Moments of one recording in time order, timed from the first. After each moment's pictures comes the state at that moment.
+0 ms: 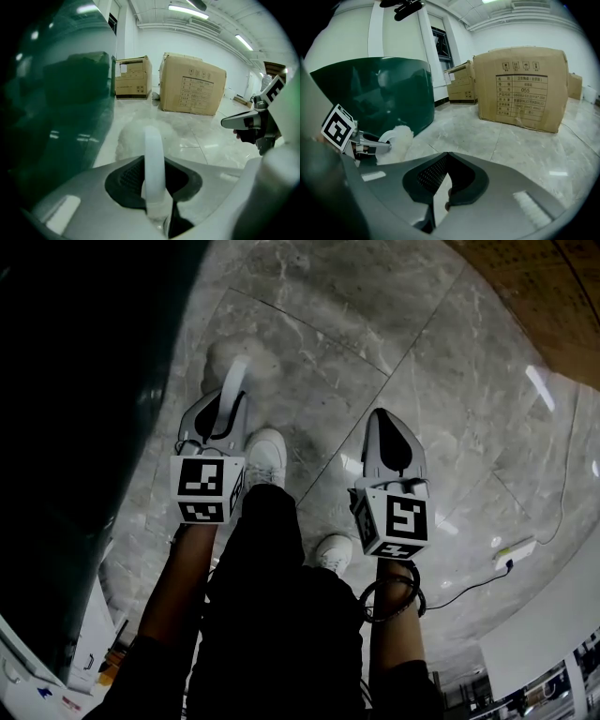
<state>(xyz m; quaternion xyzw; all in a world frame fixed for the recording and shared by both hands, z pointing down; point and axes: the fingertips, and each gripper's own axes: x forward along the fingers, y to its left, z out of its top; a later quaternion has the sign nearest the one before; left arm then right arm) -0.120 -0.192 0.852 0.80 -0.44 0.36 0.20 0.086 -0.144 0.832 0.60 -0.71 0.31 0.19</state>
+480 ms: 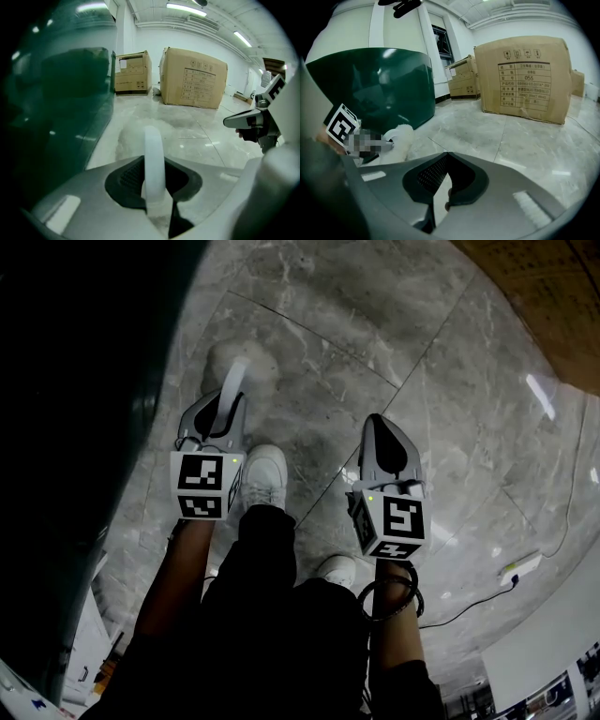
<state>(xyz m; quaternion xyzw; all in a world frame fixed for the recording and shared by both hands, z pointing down) -0.134 -0.202 0.911 0.80 -0.44 0.36 0.20 0.073 -0.147 0.891 0.60 -0.72 0.31 0.19</state>
